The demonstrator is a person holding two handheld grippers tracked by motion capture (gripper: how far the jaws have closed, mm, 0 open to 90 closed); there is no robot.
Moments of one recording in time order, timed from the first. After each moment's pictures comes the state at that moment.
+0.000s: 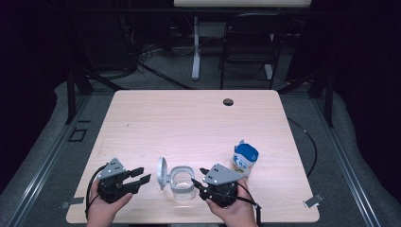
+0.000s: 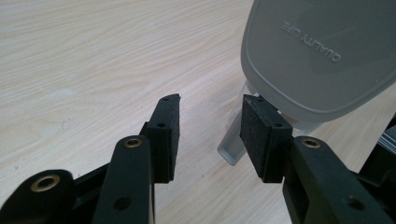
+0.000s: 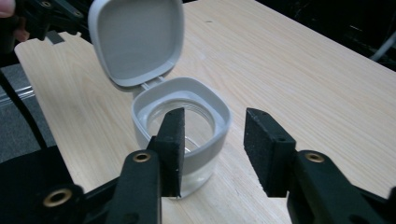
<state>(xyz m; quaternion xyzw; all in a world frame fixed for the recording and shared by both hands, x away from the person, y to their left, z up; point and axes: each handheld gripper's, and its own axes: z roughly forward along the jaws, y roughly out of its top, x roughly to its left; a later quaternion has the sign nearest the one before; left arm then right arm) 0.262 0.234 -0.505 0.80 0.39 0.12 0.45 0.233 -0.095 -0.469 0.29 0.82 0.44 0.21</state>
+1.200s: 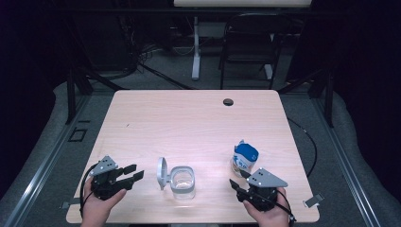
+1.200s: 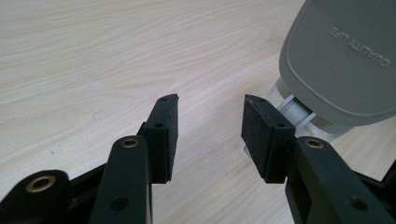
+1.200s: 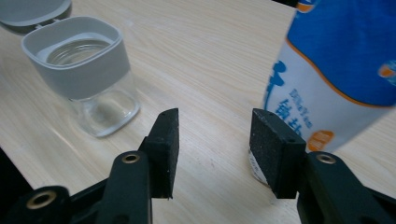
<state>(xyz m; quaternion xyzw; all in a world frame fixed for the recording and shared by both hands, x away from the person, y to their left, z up) 0.268 0.252 -0.506 0.78 0.41 0.13 0.45 0.225 -0.190 -0.494 0.39 0.78 0.42 0.24</state>
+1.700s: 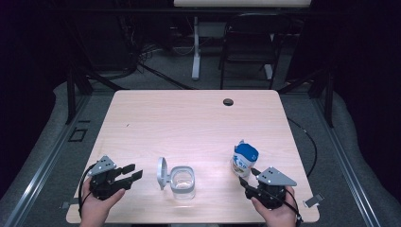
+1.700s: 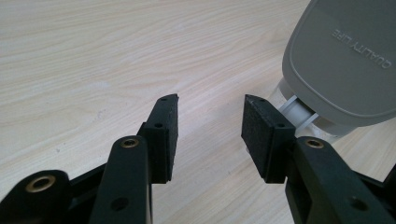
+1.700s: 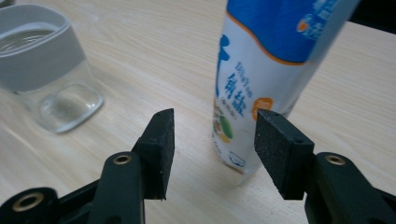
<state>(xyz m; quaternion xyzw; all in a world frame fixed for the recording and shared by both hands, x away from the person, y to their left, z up) 0.267 0.255 -0.505 0.78 0.42 0.13 0.45 0.232 -0.213 -0.505 0.42 0.76 0.41 0.26</state>
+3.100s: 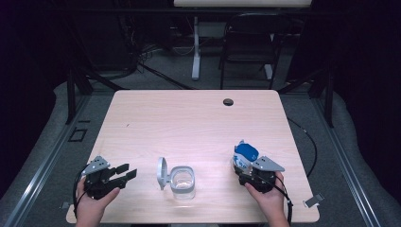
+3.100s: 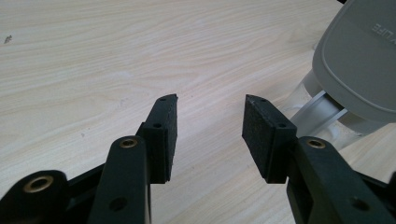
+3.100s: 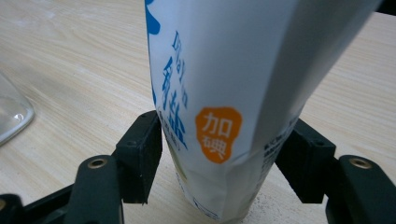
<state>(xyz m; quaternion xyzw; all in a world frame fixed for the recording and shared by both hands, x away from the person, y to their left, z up) 0.270 0.272 -0.511 0.77 0.44 0.13 0.44 0.289 -0.213 -0.554 0.44 0.75 0.42 0.26</state>
